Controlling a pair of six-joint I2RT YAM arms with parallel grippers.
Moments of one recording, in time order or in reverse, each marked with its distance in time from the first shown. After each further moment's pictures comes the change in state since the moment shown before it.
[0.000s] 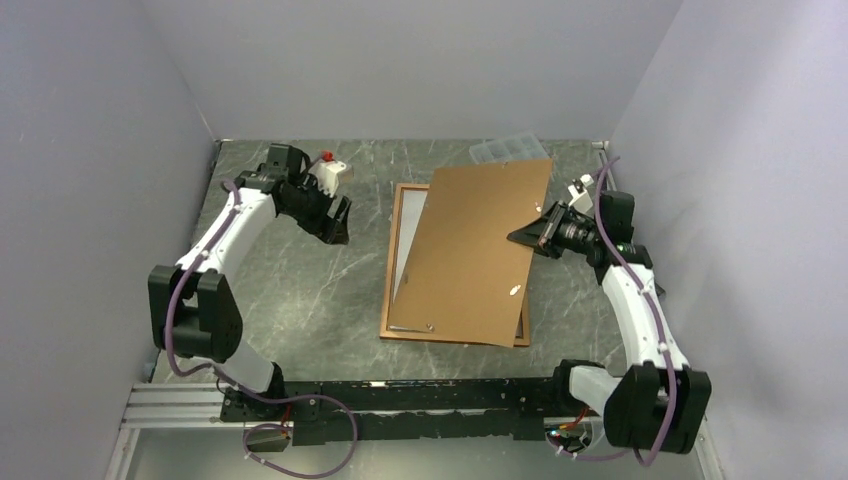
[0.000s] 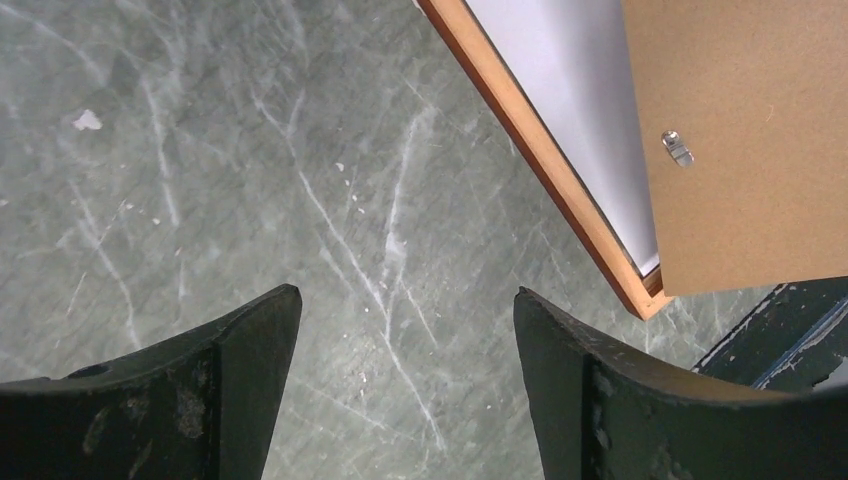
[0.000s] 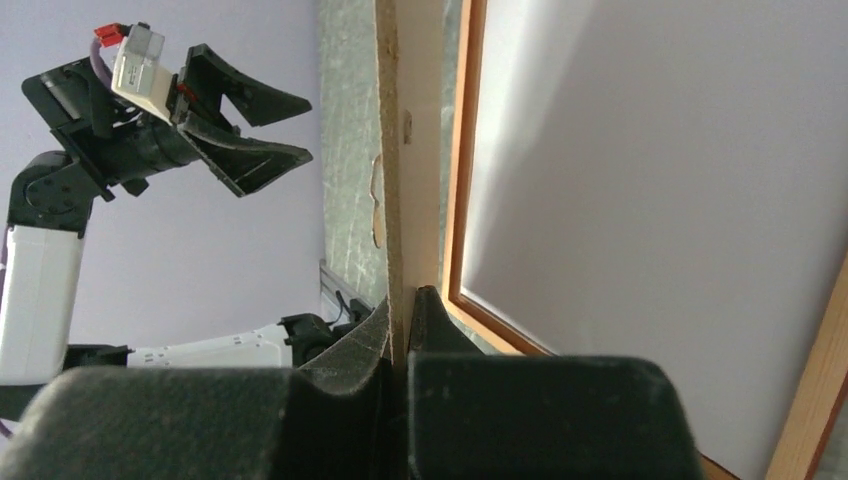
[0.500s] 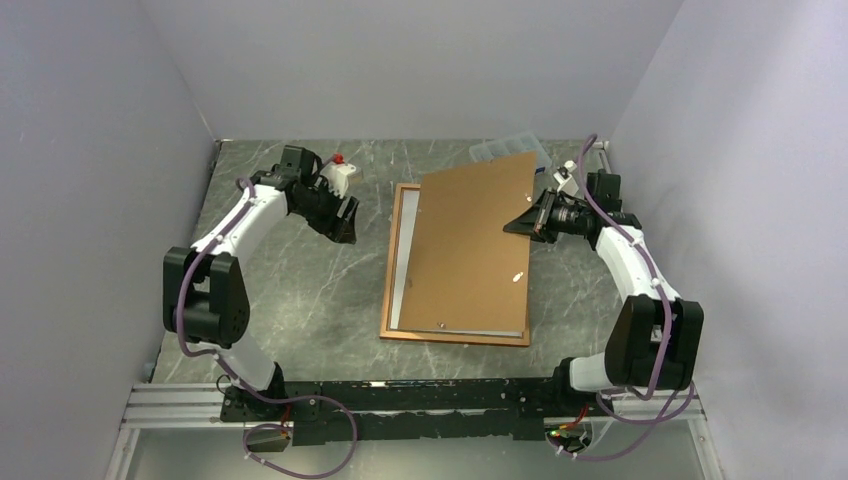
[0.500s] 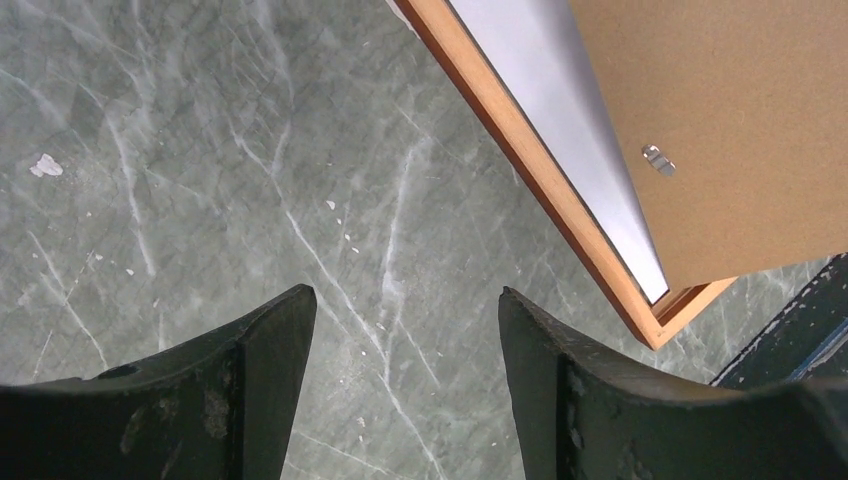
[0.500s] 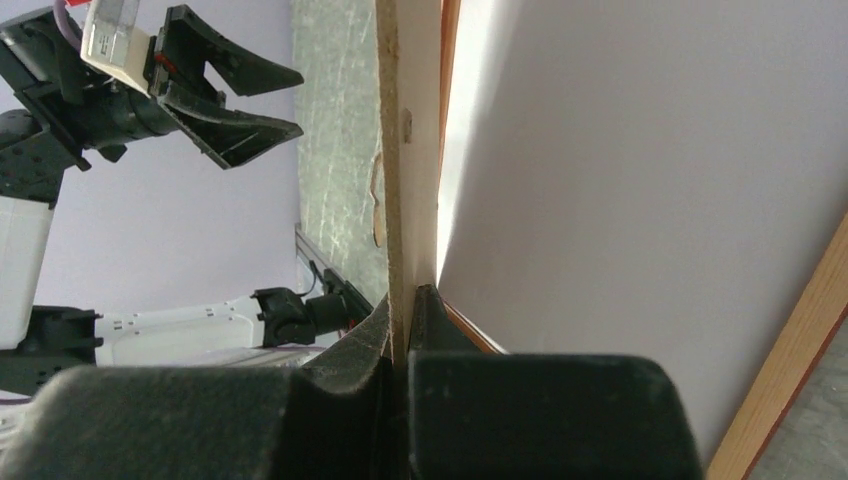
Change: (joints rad) left arm -0.040 0.105 0.000 0.076 0.011 -0.024; right arm -0.003 0.320 0.167 -0.036 -0.077 -0.190
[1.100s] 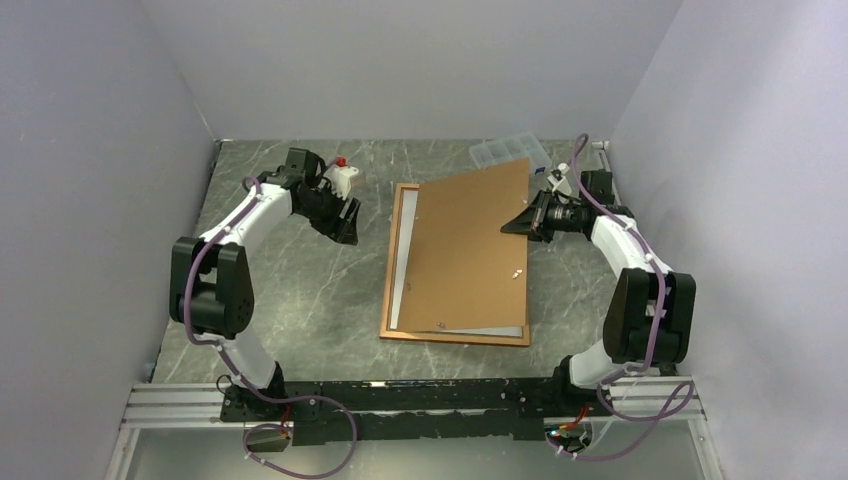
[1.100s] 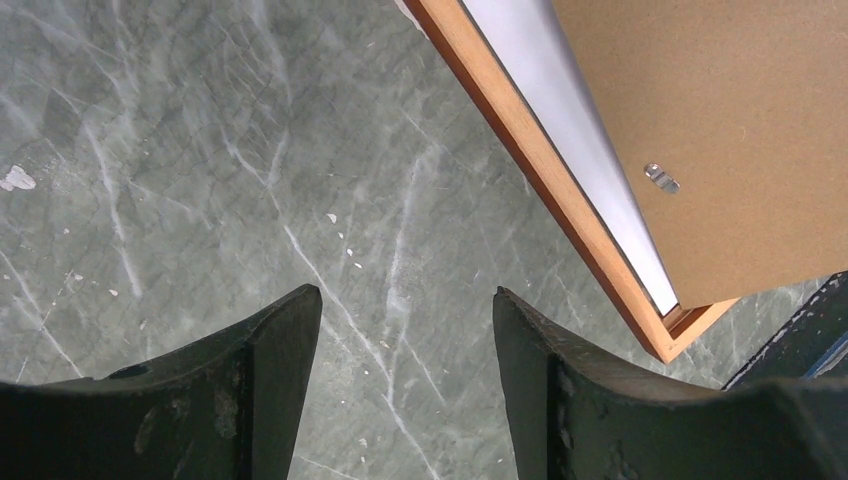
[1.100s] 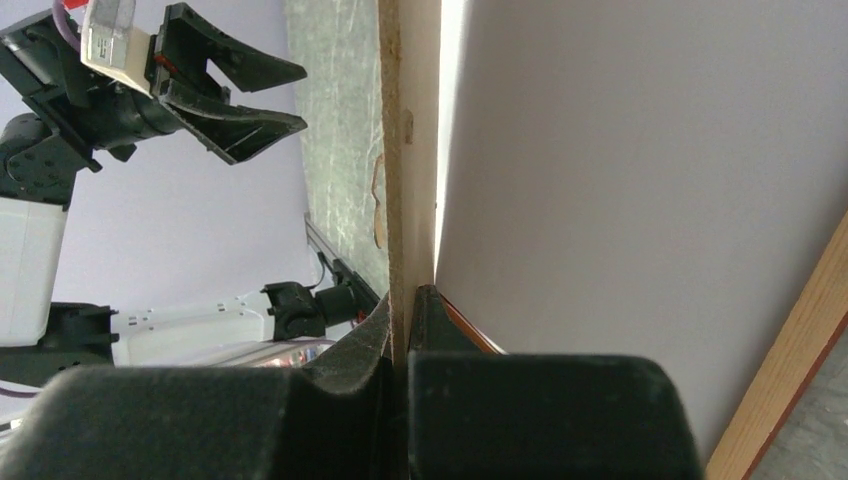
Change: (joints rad) left arm 0.000 0.064 0.000 0.032 0.009 -0.002; right arm 0.002 0.132 0.035 -0.009 -0.030 -0.025
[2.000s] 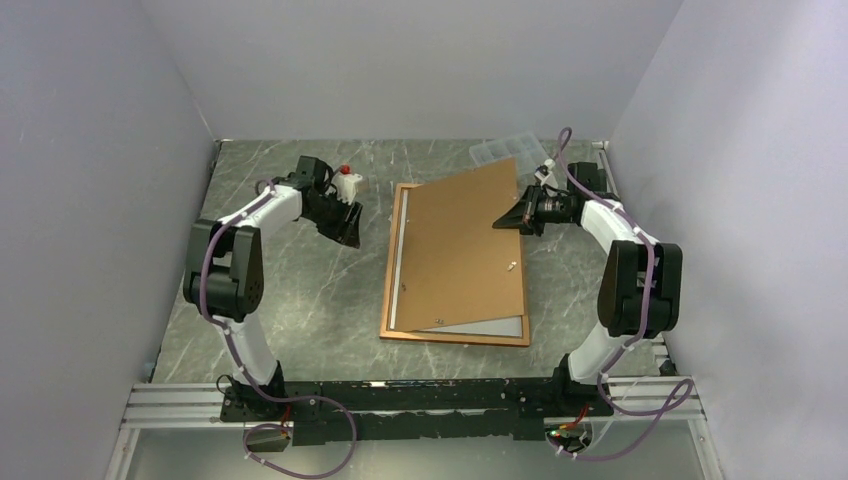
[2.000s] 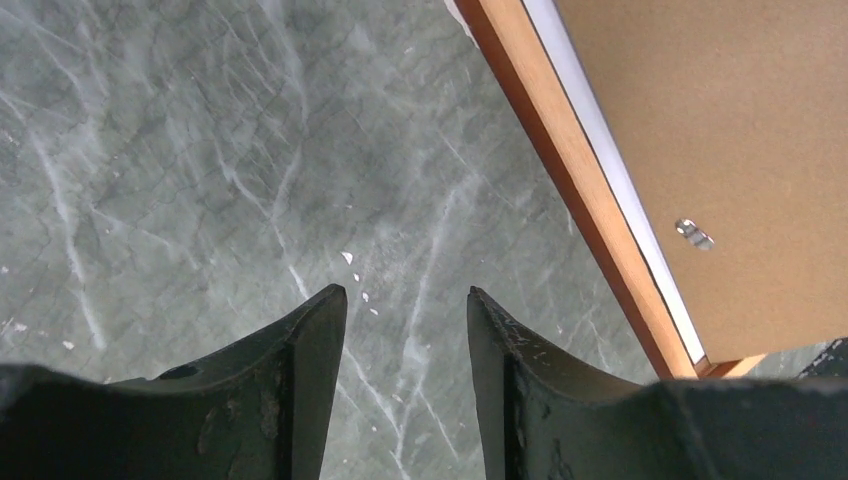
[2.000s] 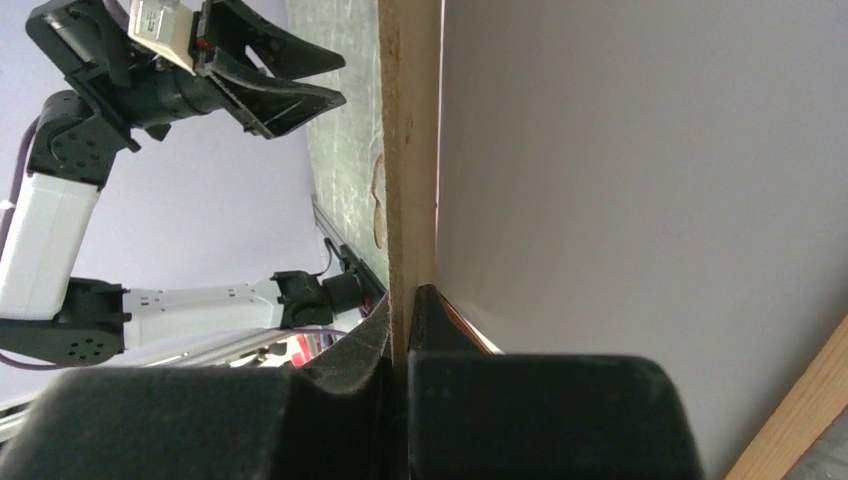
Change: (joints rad) left arm -0.004 0.112 -0.019 0.093 -0.013 -0.058; right arm 0.038 0.175 0.113 -0.015 -0.034 -0.015
